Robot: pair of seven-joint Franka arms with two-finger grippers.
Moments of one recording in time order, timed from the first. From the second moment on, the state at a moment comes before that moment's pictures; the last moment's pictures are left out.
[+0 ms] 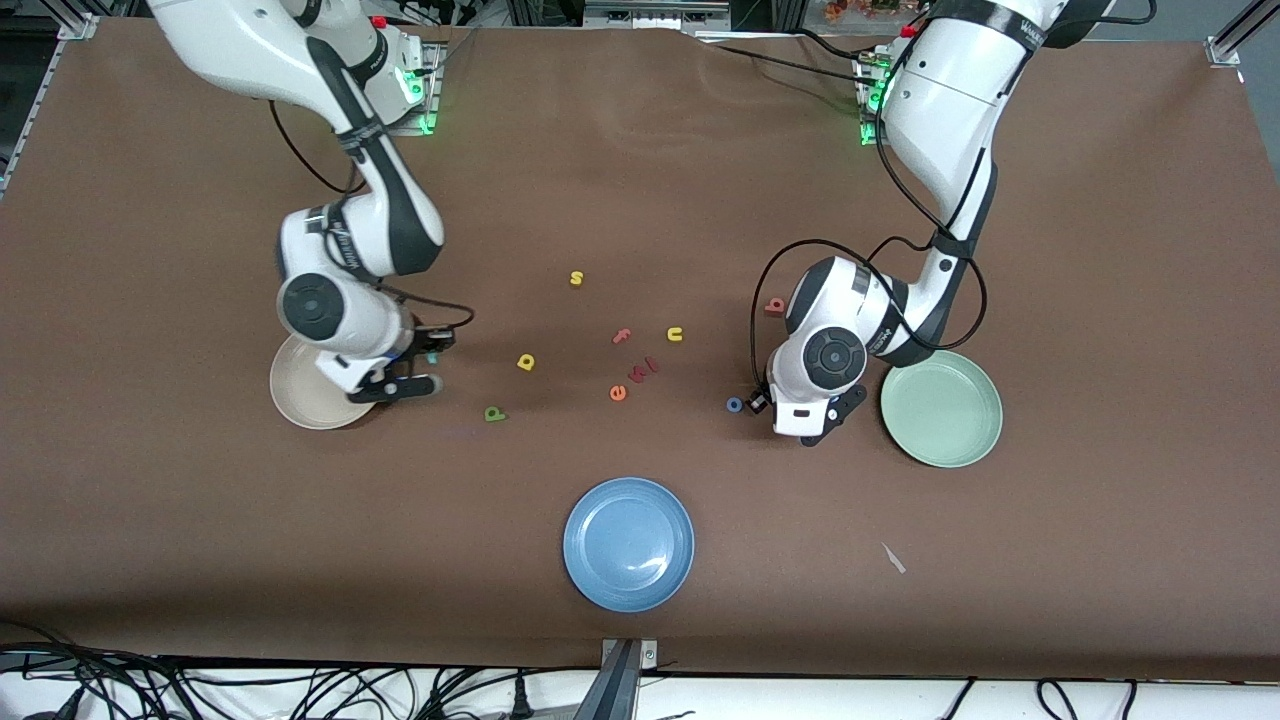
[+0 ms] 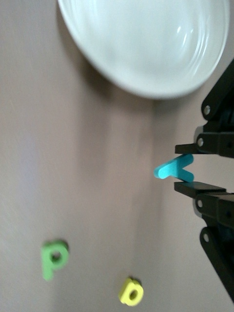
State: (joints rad) left arm -0.44 0.75 -0.01 -1.60 -0.14 2.18 -1.11; right arm 0.34 0.45 -0.09 -1.88 0.09 2.13 0.12
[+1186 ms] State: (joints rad) left arm -0.24 0.59 0.00 -1.57 -0.13 1.90 -0.90; right arm 0.22 0.53 -0.05 -1.78 0.13 2.14 -0.01
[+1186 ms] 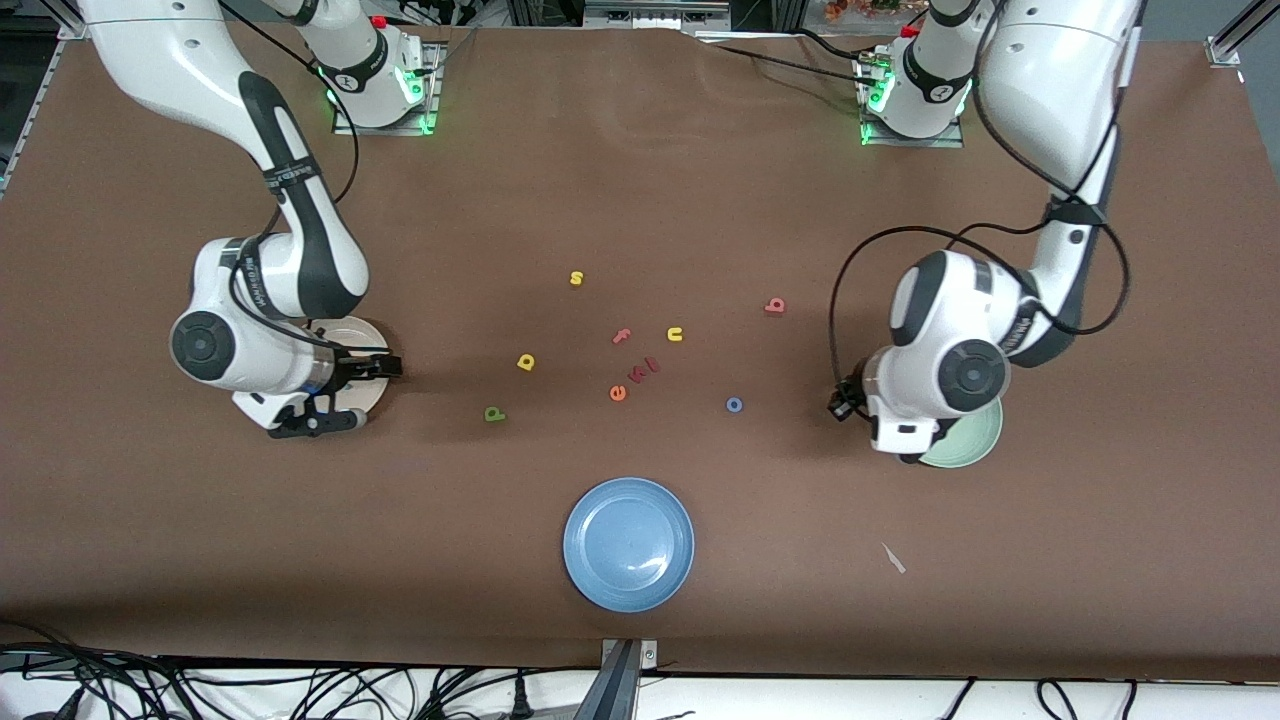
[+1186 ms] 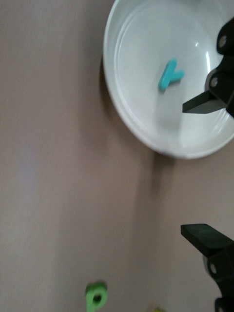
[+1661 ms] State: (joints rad) left arm -0.07 0.59 0.00 -1.60 -0.08 1.82 -0.70; right arm 0.28 0.61 0.03 -1.69 0.14 2.15 0.48
